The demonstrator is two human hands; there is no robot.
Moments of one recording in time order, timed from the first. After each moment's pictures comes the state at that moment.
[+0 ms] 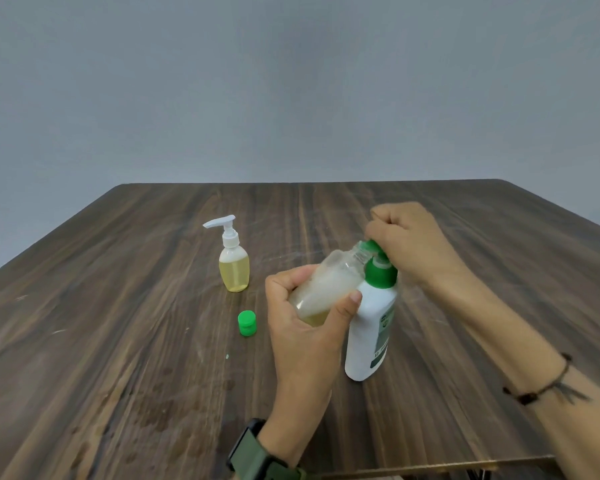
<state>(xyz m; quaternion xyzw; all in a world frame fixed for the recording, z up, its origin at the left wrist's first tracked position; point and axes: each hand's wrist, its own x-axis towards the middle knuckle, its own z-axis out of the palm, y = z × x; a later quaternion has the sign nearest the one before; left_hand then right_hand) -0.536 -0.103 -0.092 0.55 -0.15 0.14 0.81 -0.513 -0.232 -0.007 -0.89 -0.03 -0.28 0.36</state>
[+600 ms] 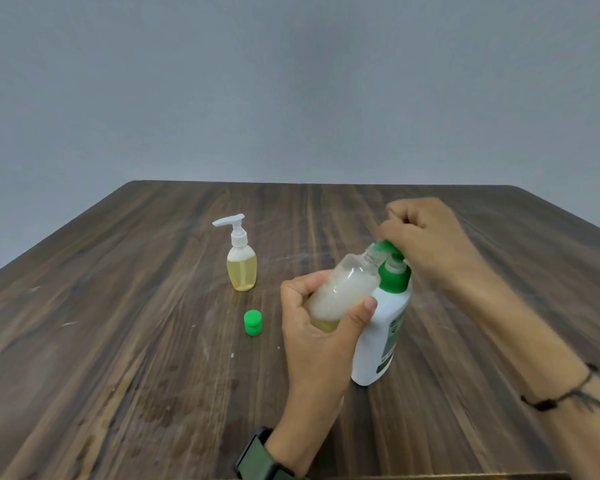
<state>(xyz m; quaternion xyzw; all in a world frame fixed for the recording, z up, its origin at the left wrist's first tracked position) -0.538 -0.109 -0.096 0.51 -0.14 0.12 0.84 -0.510 -0.236 -0.014 -0.87 -0.05 -0.28 0.40</state>
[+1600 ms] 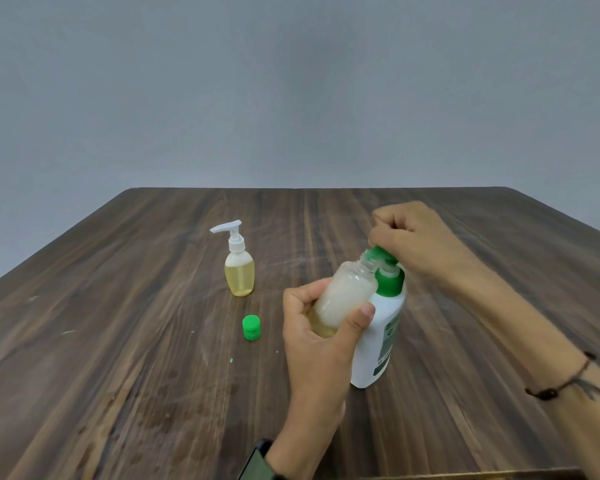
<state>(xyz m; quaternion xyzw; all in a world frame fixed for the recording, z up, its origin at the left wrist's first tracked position) -0.541 -0.112 -0.094 0.50 -0.12 0.08 0.85 -0.512 -0.238 -0.004 -0.89 -0.08 -0.24 0.37</state>
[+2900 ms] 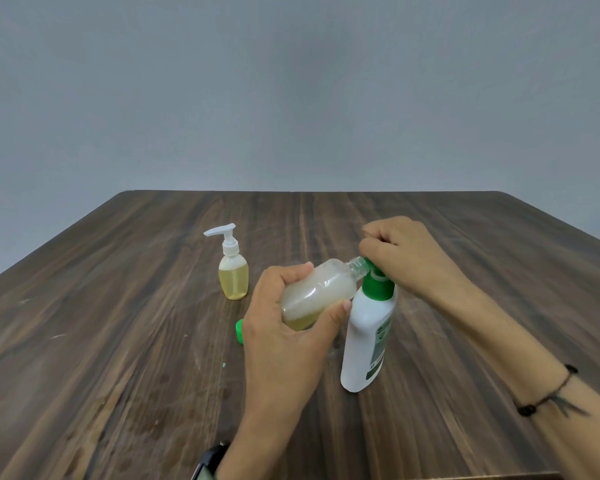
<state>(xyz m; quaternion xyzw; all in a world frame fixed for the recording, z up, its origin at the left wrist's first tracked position) -0.545 -0.078 -0.066 0.68 -0.16 0.19 0.69 -0.514 -0.234 0.000 -0.93 -0.04 -0.22 0.28</state>
